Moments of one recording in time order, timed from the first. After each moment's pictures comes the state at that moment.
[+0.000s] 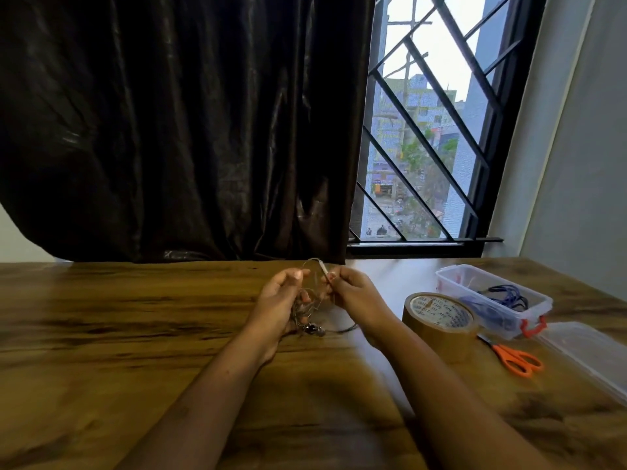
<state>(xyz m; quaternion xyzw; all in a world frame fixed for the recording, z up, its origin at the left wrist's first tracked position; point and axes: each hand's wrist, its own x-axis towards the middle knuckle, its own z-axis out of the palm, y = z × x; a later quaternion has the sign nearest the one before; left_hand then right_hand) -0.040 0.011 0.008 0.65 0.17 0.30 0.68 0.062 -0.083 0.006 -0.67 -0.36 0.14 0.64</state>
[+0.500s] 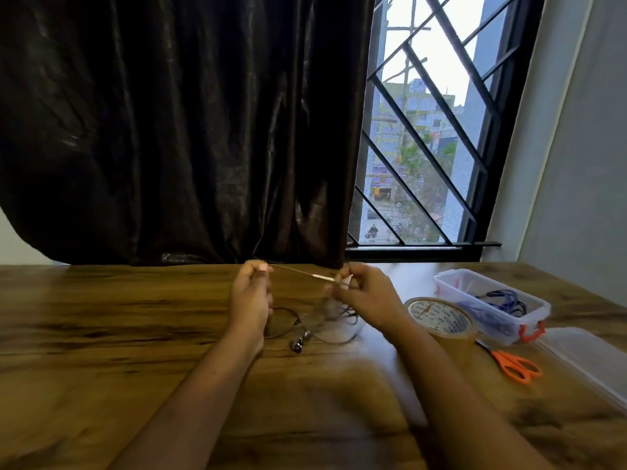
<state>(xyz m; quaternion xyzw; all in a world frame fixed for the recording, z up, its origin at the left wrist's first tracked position) -0.036 0.035 0.008 0.60 0.21 0.43 0.64 0.077 -0.103 0.018 -0.76 -0.41 -0.01 0.50</state>
